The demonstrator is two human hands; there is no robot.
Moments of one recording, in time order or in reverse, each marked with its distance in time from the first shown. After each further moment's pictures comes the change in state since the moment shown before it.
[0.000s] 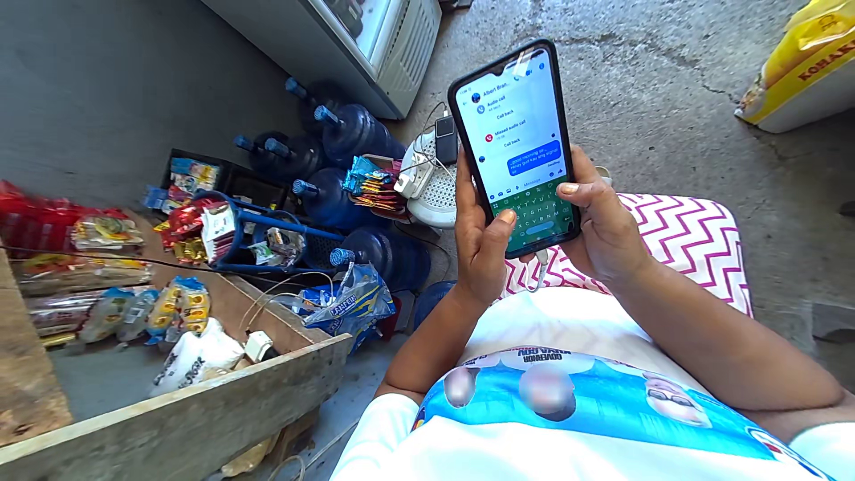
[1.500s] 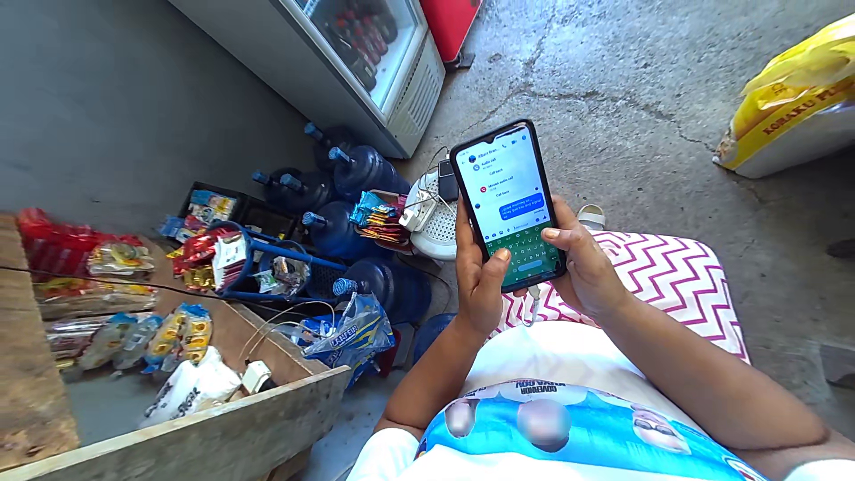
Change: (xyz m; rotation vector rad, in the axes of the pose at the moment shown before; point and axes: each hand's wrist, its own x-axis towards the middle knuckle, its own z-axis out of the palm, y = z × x) left_hand -0.002 -0.005 0.000 -0.045 0.044 -0.075; right_hand -0.001 0.003 -0.001 -0.005 0.009 0.012
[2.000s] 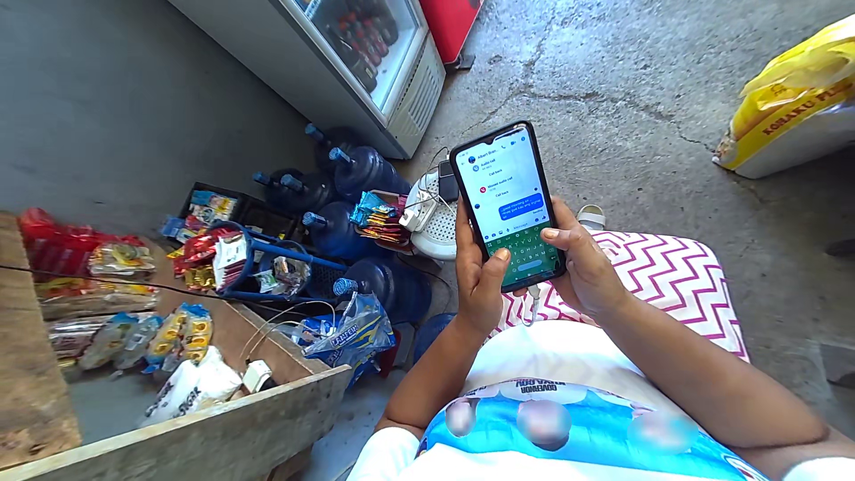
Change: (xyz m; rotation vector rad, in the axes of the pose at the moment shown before) left_hand -0.002 0.001 0.000 0.016 -0.001 0.001; right_hand -0.001 0.001 0.001 0.002 -0.015 -0.011
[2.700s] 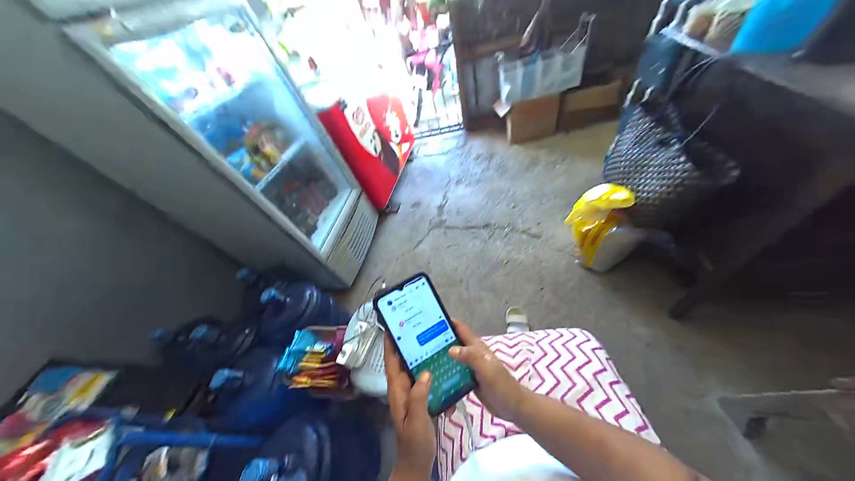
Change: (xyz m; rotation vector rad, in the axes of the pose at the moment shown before) left_hand 0.009 -0.009 0.003 -0.004 0.038 0.108; right_hand 0.005 -0.009 0.008 -0.105 0.075 0.016
